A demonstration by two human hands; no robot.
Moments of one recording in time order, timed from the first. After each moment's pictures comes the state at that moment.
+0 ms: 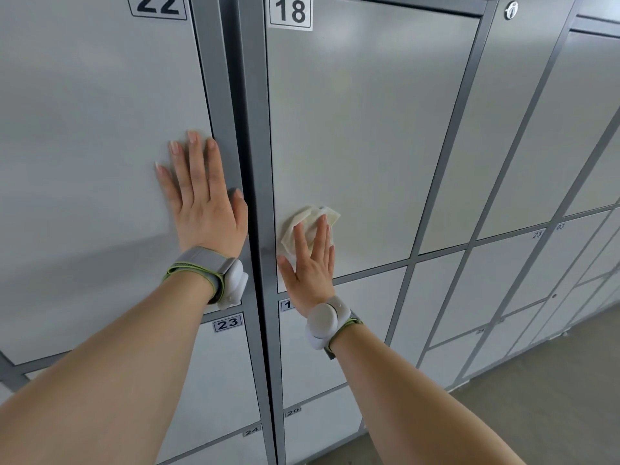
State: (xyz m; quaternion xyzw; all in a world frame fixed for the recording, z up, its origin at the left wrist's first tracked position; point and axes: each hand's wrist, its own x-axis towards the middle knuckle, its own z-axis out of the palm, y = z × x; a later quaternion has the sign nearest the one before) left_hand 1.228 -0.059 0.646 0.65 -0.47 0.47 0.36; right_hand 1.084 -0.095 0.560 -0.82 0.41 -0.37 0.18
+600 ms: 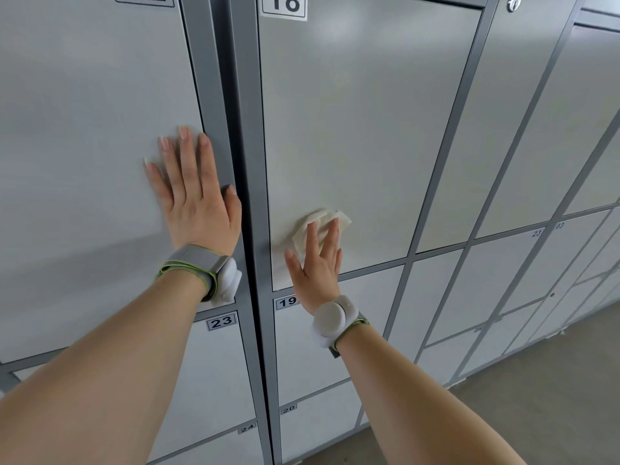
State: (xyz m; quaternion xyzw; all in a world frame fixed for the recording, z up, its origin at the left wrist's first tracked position) left_hand 1.229 -0.062 0.644 0.66 -0.46 0.49 0.35; right_hand 1.071 -0.103 0.561 -0.79 0.42 -0.37 0.23
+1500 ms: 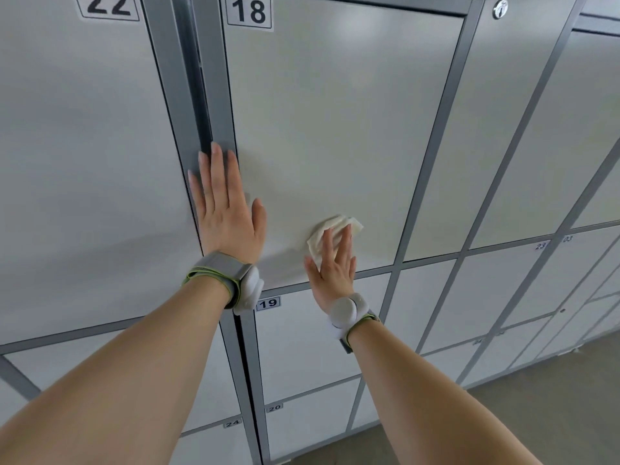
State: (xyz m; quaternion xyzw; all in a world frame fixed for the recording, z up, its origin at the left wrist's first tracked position) left_hand 1.164 -0.087 0.637 0.65 -0.49 0.41 0.40; right_hand 1.016 -0.146 0.551 -0.80 0.45 -0.33 0.24
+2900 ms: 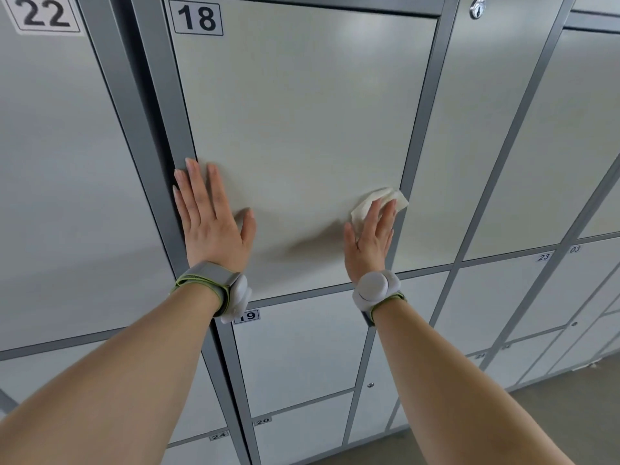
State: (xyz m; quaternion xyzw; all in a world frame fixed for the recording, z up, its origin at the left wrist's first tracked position) left_hand 1.147 -0.116 0.629 0.69 -0.47 0.41 0.37; right_hand 0.961 -0.226 0.591 -0.72 0.44 -0.49 0.22
